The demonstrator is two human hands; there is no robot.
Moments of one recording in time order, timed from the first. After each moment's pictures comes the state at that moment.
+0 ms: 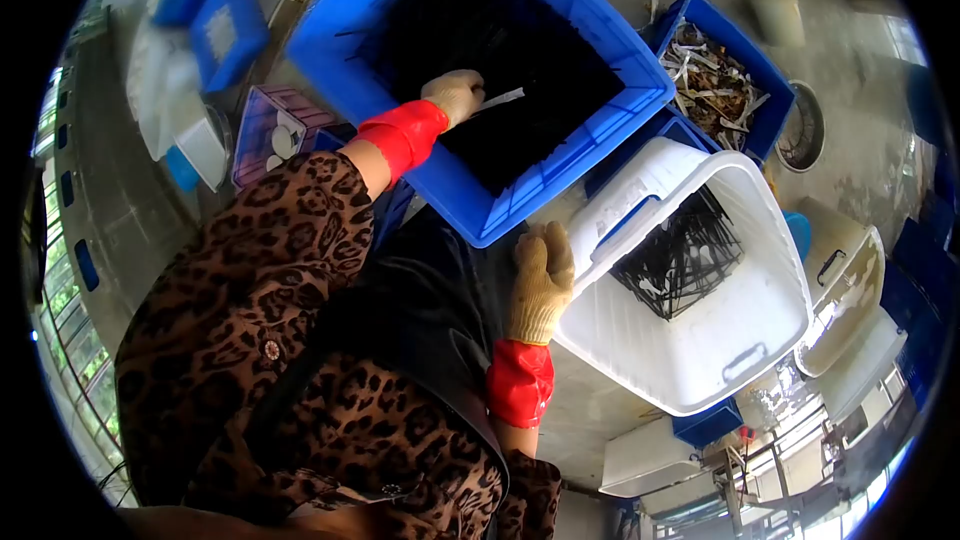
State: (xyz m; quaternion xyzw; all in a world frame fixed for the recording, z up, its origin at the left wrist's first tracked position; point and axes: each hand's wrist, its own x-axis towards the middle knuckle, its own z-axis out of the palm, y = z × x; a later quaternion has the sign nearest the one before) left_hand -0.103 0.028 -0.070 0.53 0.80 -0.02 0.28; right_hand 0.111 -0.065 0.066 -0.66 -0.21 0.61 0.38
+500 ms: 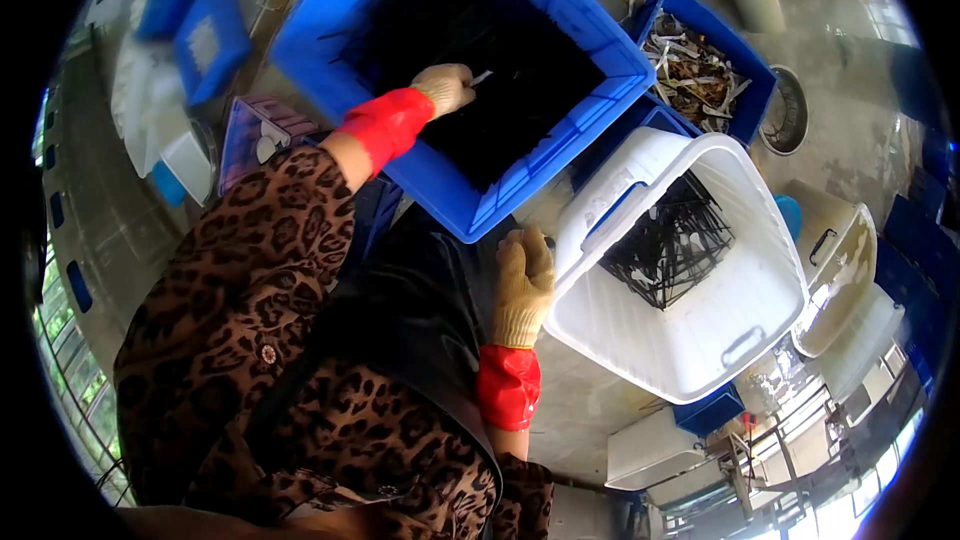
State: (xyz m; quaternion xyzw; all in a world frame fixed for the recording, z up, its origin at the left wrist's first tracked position) left_hand -0.102 0.038 -0.057 0.57 0.74 -0.01 0.36; right_hand 0.116 -0.086 0.070 -0.67 -0.19 0.62 0.35
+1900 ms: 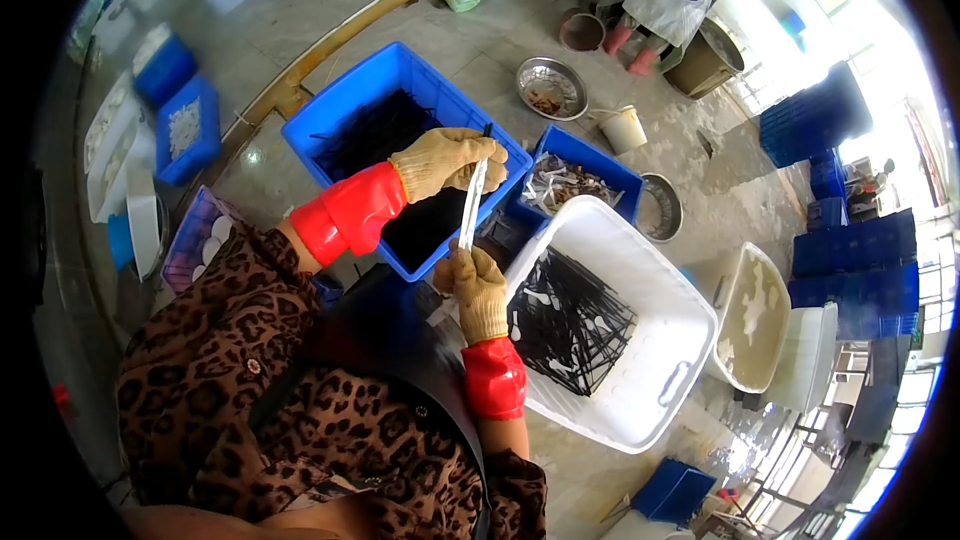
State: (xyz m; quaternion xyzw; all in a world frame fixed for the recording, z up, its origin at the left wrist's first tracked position) left_hand 0.003 -0.024 0.260 0.32 0.45 0.47 0.69; right_hand 0.155 -0.114 0.218 -0.43 -0.39 0.72 0.37
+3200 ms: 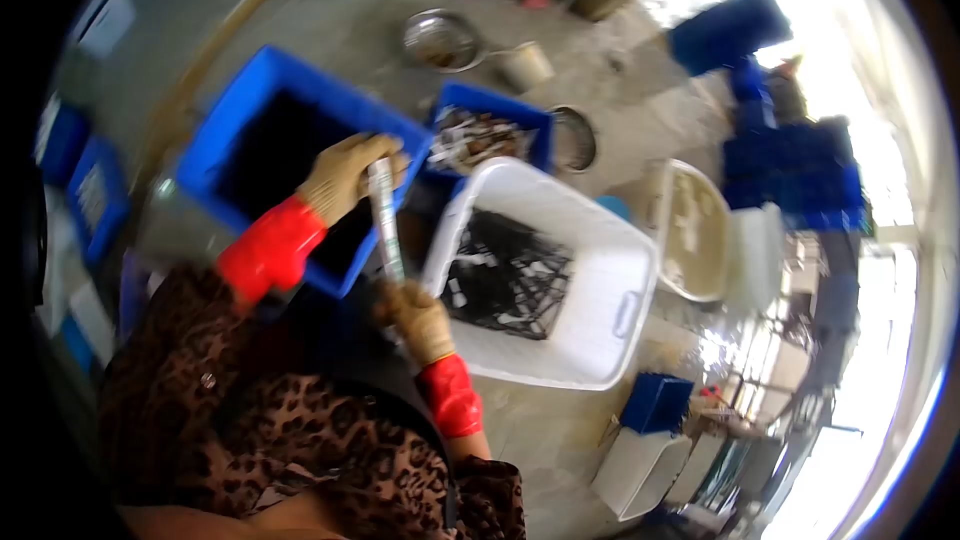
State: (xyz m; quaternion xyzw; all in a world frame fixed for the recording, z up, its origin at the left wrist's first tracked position) left_hand 0.015 0.025 0.213 0.20 0.38 0.52 0.74; right_hand 0.174 -0.103 0.212 -0.62 -0.32 0.67 0.26
